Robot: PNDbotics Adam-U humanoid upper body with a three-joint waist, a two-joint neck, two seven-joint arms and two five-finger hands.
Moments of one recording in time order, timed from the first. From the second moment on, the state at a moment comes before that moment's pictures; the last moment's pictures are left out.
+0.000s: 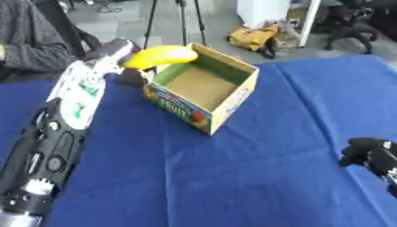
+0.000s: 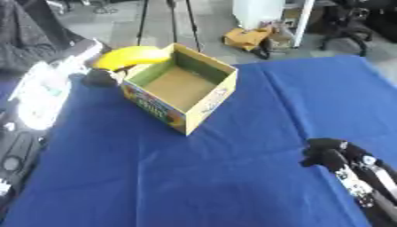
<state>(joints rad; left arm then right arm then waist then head) -0.99 0.31 0.01 -1.14 -0.88 0.15 -0.42 -0.09 -0.40 0.09 -1.98 -0.15 -0.02 0.19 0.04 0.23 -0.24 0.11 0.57</state>
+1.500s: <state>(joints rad) -1.02 0.25 0.01 -0.99 -1.14 0.13 -0.18 -0.12 -0.38 0.13 -1.98 -0.15 0.01 0.23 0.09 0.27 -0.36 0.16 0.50</state>
